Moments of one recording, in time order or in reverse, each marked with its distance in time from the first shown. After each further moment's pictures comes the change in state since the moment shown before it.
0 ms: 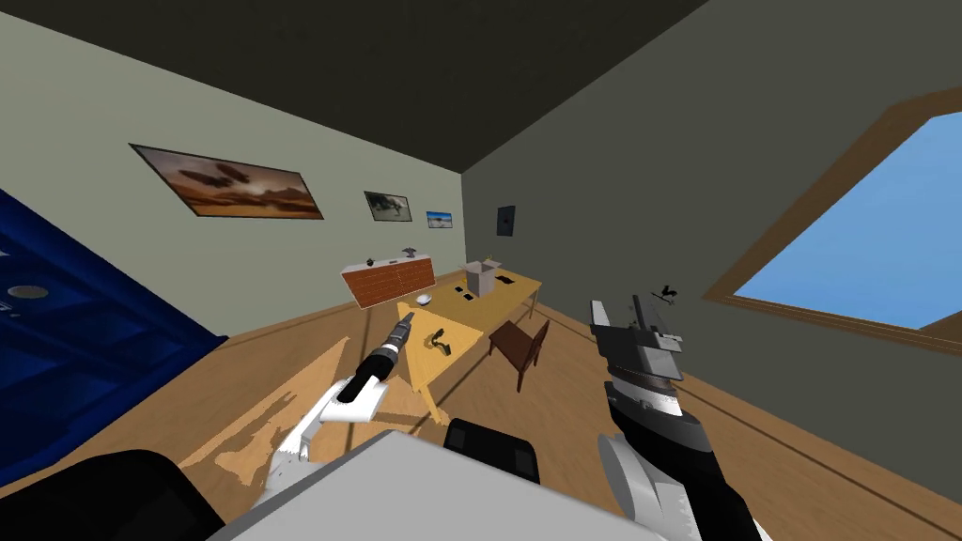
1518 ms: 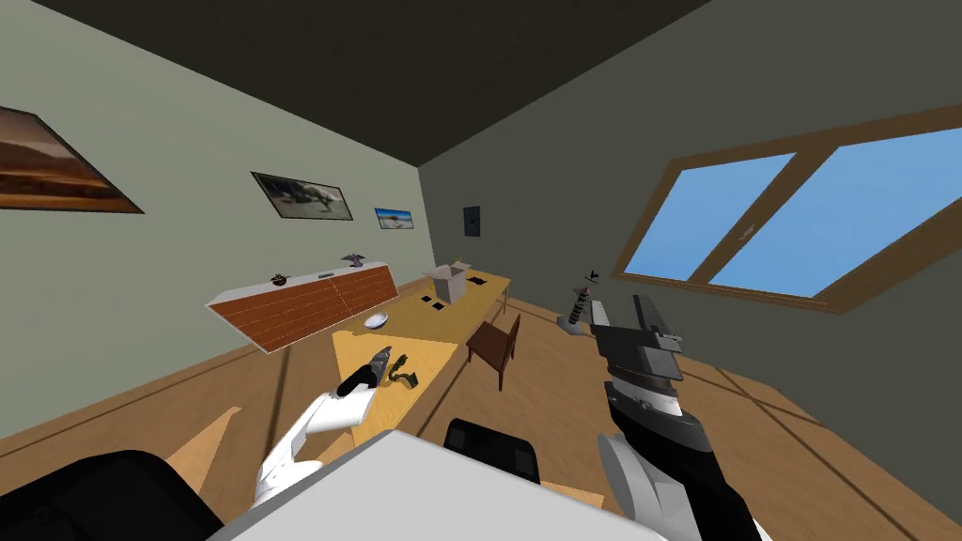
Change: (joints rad) left arm -0.035 -0.039 0.147 0.207 0.036 0.447 -0.021; right arm 0.000 0.000 0.000 0.000 0.000 0.000 0.000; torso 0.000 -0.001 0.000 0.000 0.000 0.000
